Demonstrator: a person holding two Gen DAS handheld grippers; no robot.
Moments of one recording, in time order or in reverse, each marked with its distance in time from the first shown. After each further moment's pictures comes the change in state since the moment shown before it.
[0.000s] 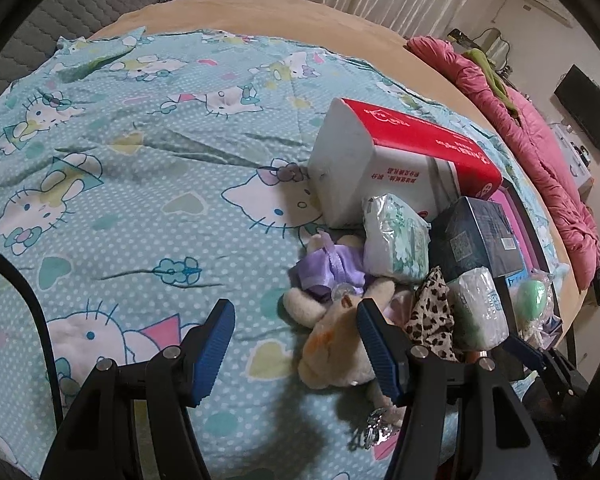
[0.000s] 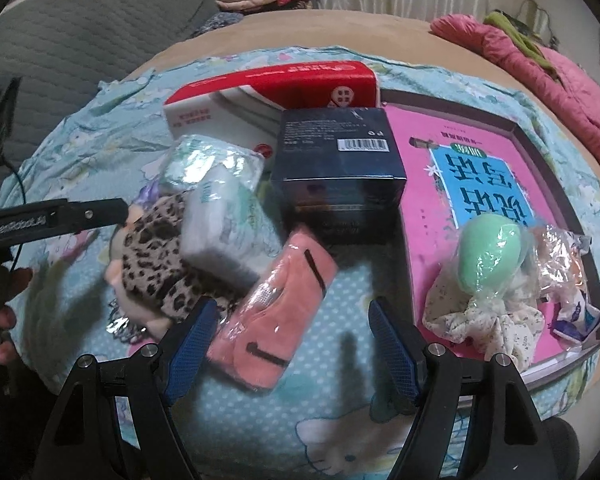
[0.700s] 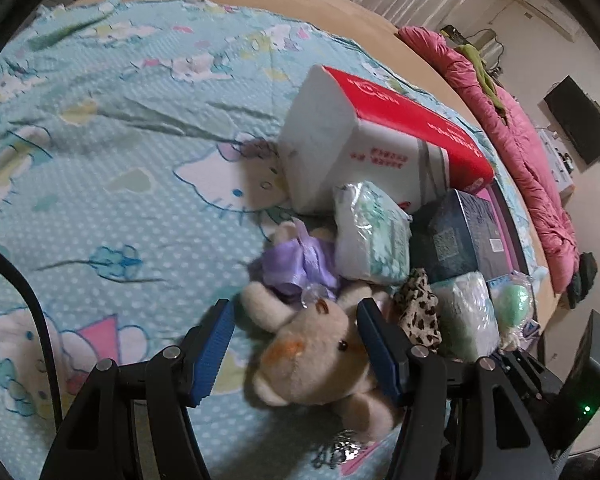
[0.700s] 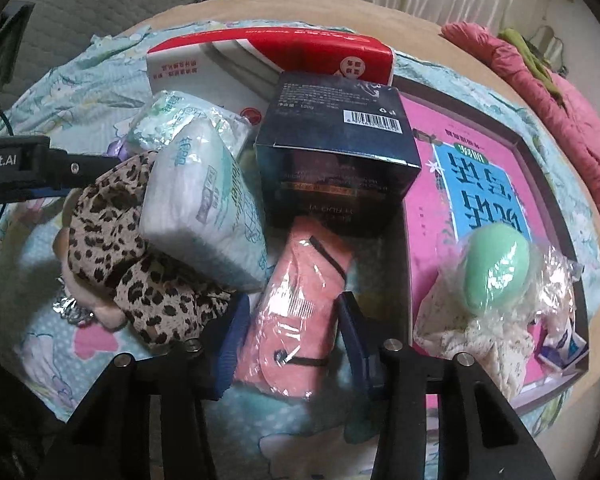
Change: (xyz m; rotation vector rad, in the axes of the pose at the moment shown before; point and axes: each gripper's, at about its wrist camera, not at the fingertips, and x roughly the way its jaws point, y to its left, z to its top) left arm 0.032 -0.006 0.006 -0.054 0.087 -0.133; right arm 0.028 0.007 0.000 -0.128 0.060 -0.104
